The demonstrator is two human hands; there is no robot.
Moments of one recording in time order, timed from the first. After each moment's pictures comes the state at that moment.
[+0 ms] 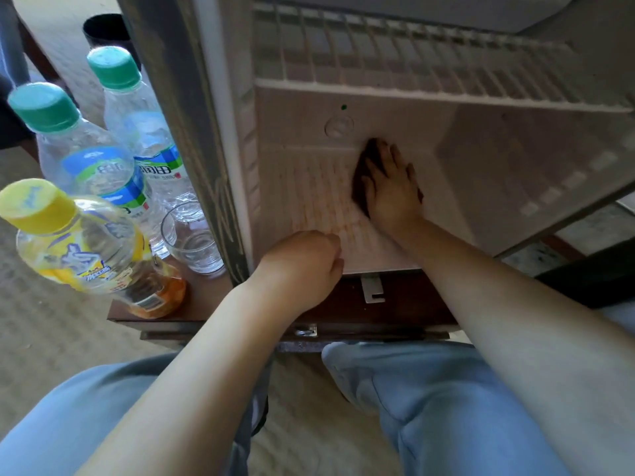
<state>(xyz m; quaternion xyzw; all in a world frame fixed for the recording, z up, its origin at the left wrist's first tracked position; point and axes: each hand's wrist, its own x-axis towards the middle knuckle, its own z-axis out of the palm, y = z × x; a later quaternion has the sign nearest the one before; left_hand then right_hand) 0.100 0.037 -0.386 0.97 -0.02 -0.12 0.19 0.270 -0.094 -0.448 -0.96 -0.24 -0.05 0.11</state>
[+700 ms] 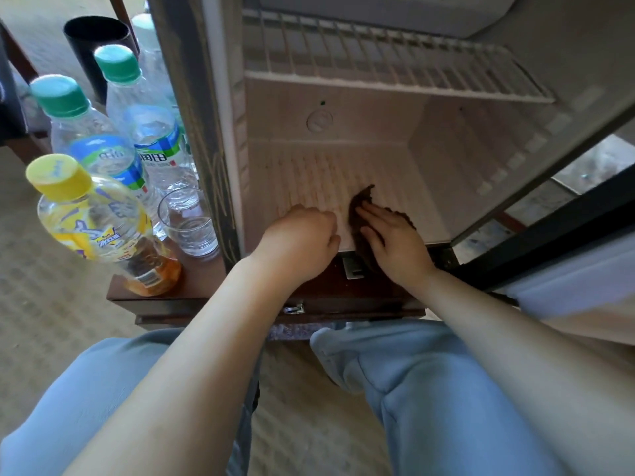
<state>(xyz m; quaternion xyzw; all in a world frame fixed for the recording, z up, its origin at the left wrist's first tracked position) 0.092 0.023 -0.370 0.98 -0.02 -0.08 0.19 0.174 -0.162 -0.445 -0.94 -0.30 -0.02 0.18</state>
